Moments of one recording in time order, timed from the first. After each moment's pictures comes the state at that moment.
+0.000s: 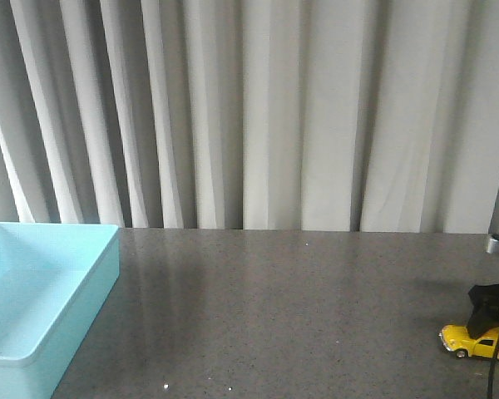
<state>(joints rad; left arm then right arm) -0.07 0.89 -0.80 -0.07 0.75 0.10 -0.32 2.17 -1.90 0.29 1.22 -0.34</state>
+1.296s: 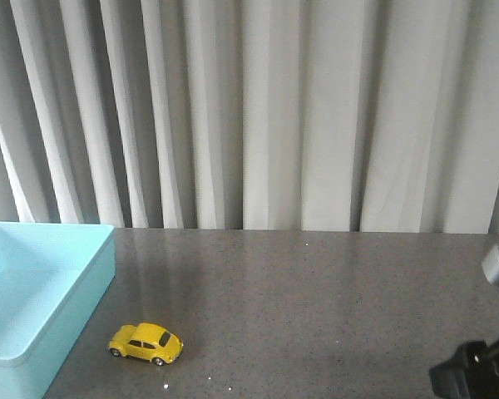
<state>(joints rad) -0.07 0.89 -0.80 -0.07 0.74 0.10 0.11 1.07 -0.93 0.26 0.84 -0.15</state>
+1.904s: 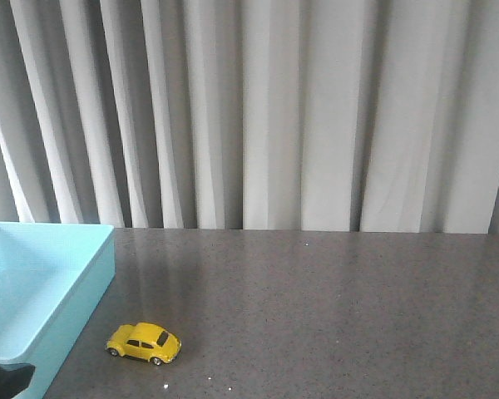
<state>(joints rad) -0.07 1.04 -0.82 -0.27 0.57 0.43 0.11 0.82 -0.75 0.26 0.86 -0.14</state>
